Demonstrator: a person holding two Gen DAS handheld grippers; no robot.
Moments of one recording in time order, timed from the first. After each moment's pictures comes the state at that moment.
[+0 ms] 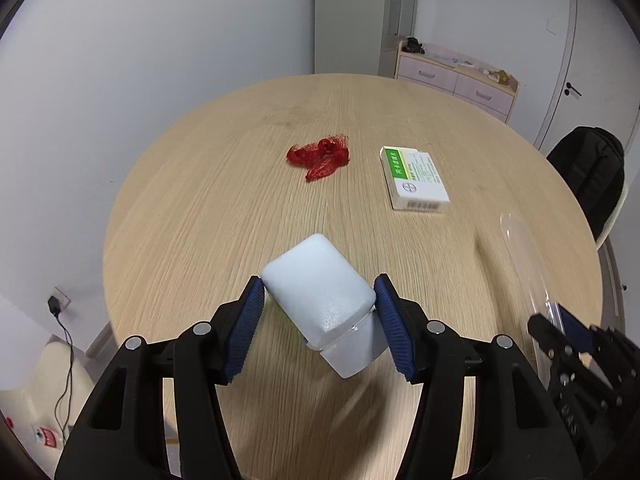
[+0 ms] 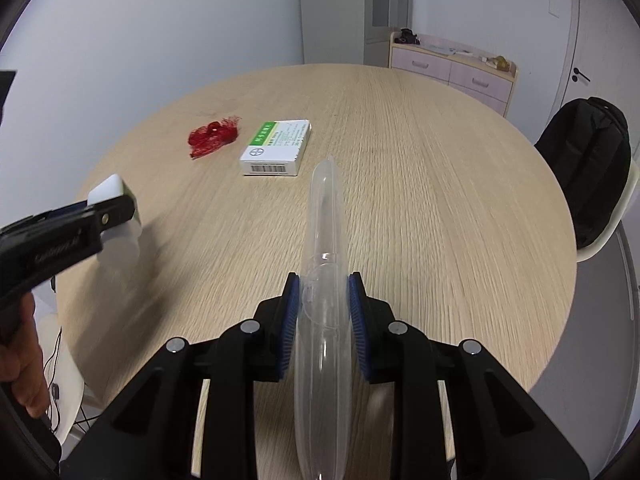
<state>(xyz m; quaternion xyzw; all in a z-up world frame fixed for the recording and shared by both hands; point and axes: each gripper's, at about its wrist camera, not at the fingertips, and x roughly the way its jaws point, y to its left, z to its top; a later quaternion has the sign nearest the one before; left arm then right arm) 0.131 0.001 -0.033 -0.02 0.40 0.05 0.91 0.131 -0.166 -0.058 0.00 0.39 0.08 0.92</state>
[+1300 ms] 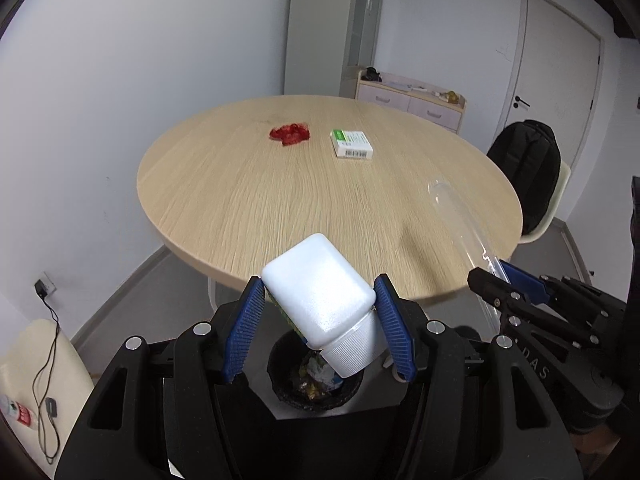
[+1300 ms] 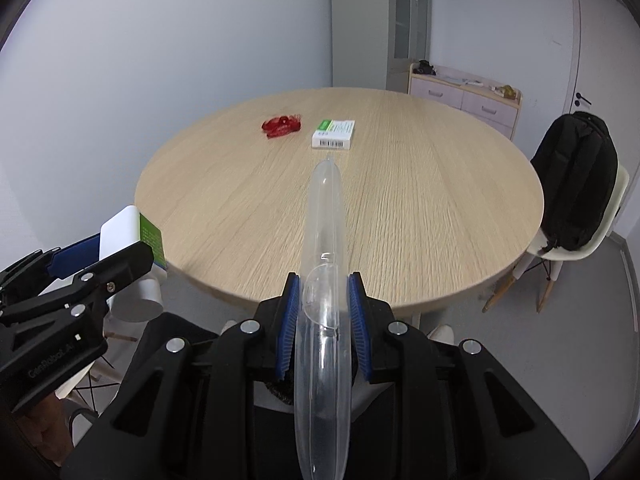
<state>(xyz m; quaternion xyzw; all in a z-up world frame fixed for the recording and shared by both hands) -0.057 -0.007 -0.044 -0.03 0.34 -0.02 0.94 -0.029 -0.150 -0.050 -0.02 0.34 0.11 0.93</state>
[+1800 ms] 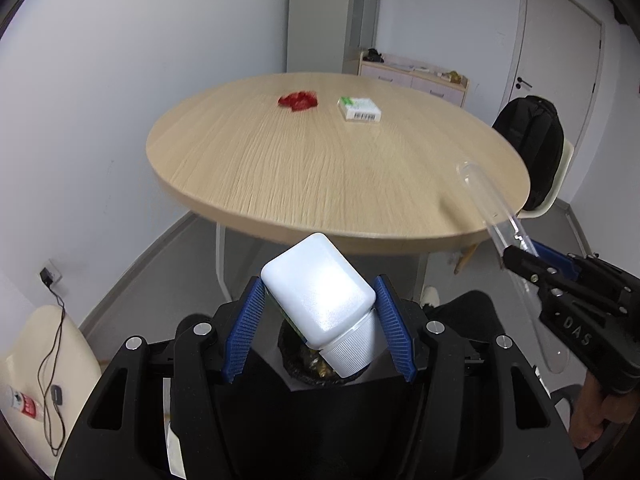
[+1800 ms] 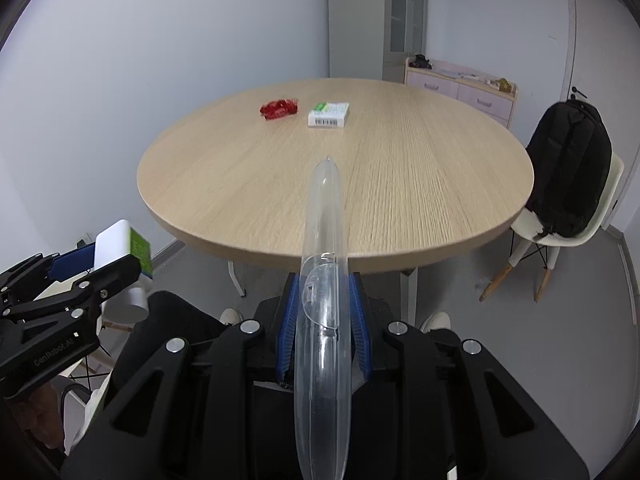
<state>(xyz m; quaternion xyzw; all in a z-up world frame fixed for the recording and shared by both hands) -0.082 0.005 -0.080 -0.02 0.37 -0.01 0.93 -0.058 -0.159 -0.073 -0.02 0.35 0.10 0.93</state>
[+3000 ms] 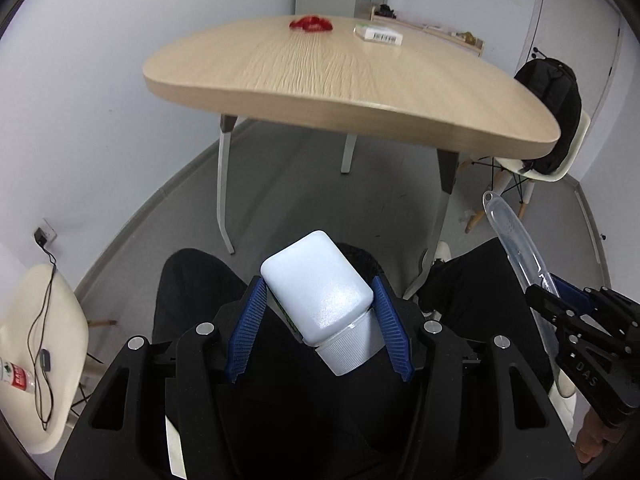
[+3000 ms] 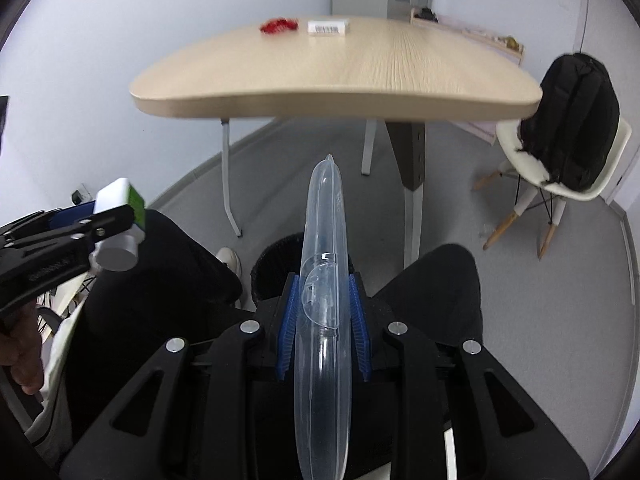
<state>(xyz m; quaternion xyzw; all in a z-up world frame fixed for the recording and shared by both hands) -0.083 0.019 -0.158 -0.03 0.45 -0.01 0.90 -0.091 -0.169 -0.165 -0.03 0.43 0.11 0.90</state>
